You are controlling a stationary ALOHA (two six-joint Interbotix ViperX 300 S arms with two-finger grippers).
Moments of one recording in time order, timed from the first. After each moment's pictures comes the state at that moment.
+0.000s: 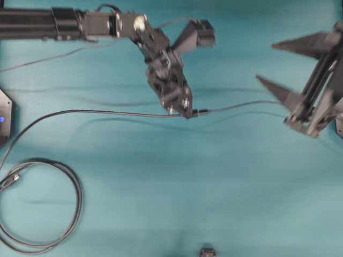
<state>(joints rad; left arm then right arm) 0.24 0.39 0.16 -0.86 0.83 0.53 0.47 -0.60 0.66 -1.14 1.10 1.23</state>
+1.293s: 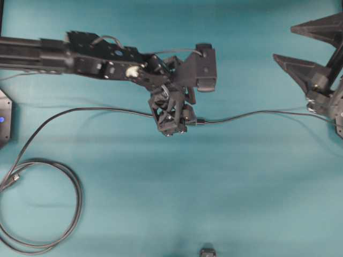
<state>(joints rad) 0.11 0.25 0.23 -0.50 0.55 0.41 0.43 -0.74 0.76 -1.14 1.05 1.37</state>
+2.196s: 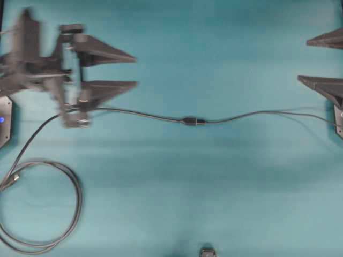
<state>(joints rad) -0.02 -0.54 0.89 -0.50 -0.25 0.42 0.43 -1.07 1.06 -1.15 0.80 1.26</state>
